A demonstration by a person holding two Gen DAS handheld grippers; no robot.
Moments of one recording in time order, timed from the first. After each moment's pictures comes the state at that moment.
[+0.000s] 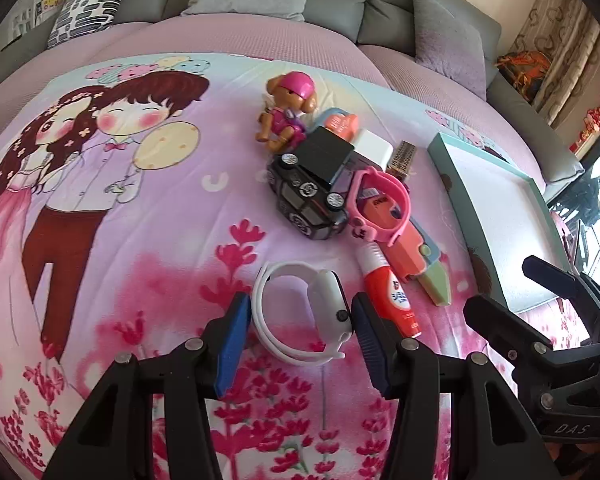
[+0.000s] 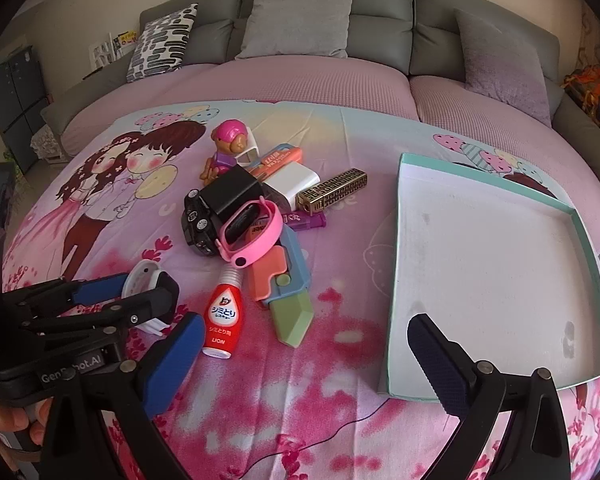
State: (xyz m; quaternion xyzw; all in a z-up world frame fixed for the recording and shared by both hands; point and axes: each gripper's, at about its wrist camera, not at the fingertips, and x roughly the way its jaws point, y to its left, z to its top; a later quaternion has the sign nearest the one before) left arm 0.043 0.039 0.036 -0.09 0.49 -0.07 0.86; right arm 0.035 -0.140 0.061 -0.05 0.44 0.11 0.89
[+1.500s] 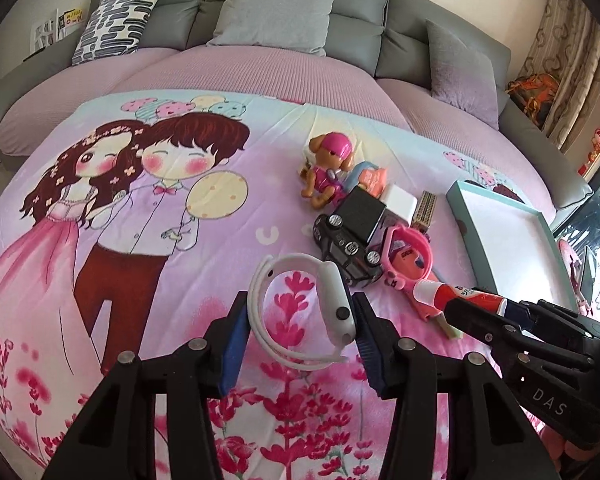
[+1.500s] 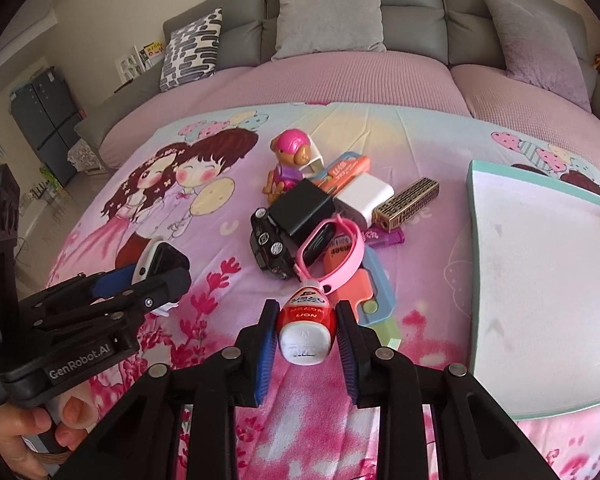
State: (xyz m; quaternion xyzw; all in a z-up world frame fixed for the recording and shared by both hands) left arm 0.048 0.060 0.069 -0.09 0.45 -0.04 0.89; right arm 0.050 -0.116 0.071 0.01 0.45 0.18 0.87
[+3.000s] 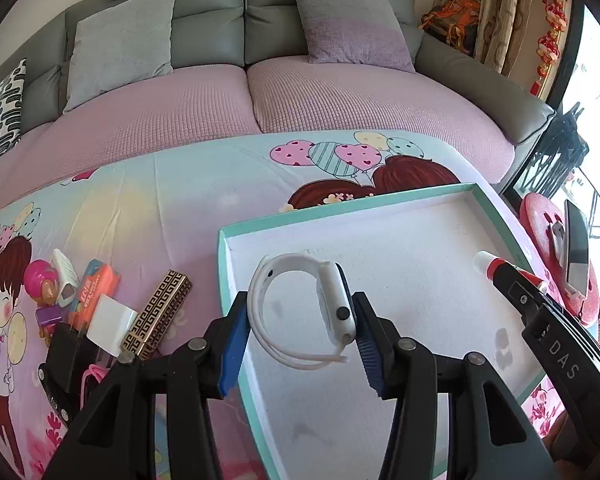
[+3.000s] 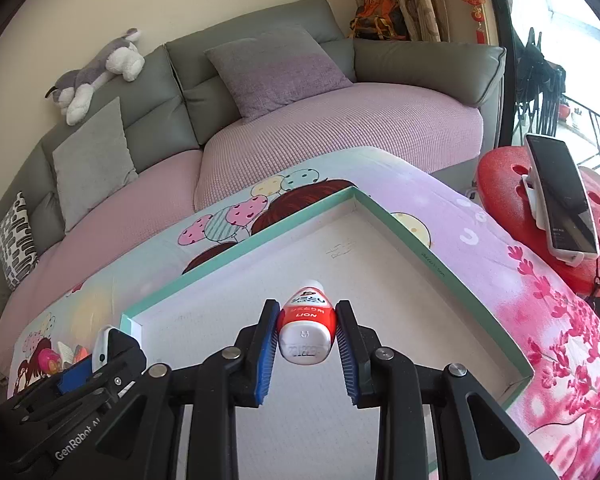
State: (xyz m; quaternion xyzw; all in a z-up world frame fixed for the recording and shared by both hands) left arm 0.152 -0.205 0.075 0.03 0.45 -0.15 0.88; right arm 0.080 -0.382 0.079 0.19 0.35 -0.15 0.90
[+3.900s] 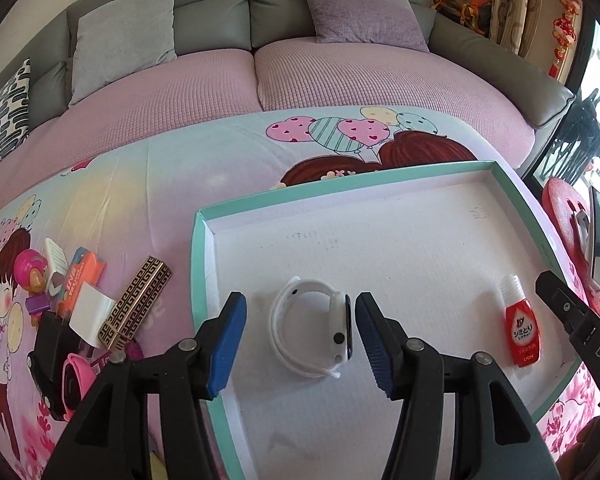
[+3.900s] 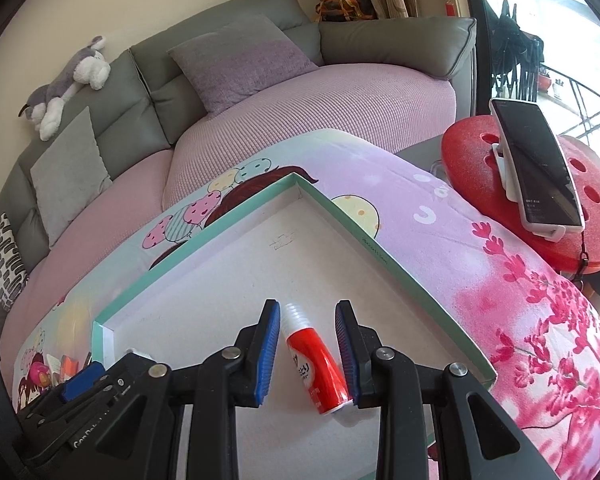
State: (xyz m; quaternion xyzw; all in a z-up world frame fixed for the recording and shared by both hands) left arm 0.156 -0.228 0.057 0.05 0.47 -0.11 0.87; right arm 0.069 -0.420 0.066 0.23 0.37 -0.18 0.88
